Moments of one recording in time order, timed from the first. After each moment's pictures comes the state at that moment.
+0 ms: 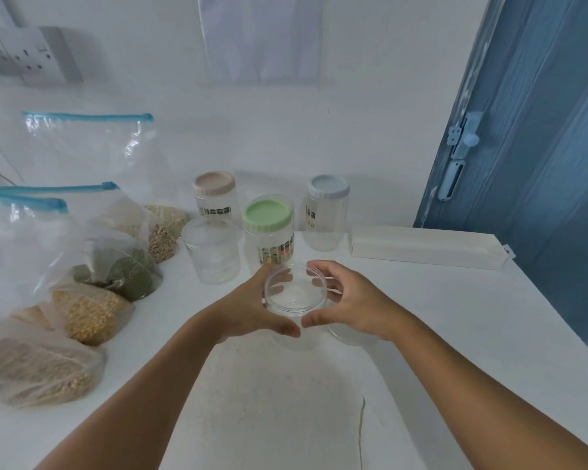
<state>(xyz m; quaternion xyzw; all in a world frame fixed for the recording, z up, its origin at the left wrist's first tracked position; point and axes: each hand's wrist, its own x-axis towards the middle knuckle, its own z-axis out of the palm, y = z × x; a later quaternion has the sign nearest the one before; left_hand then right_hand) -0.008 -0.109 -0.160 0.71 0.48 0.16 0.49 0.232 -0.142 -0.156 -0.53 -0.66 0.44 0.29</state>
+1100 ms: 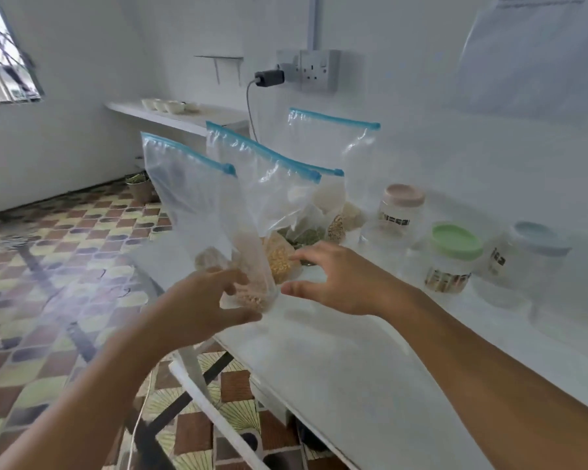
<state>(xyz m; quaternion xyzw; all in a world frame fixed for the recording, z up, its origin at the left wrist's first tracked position) -0.211 -0.321 -0.086 0.61 0.77 0.16 0.10 0.004 -0.165 -0.062 -0.28 -0.93 0.24 0.08</state>
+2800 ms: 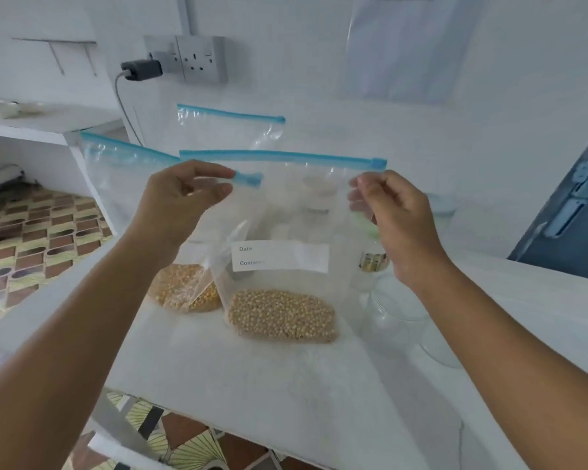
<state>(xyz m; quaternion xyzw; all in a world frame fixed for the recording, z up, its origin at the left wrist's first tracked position) -0.226 -0.160 -0.016 0.58 0.51 0.58 0.25 0.067 -0.134 -0.025 -0.42 -0.59 0.36 0.59</state>
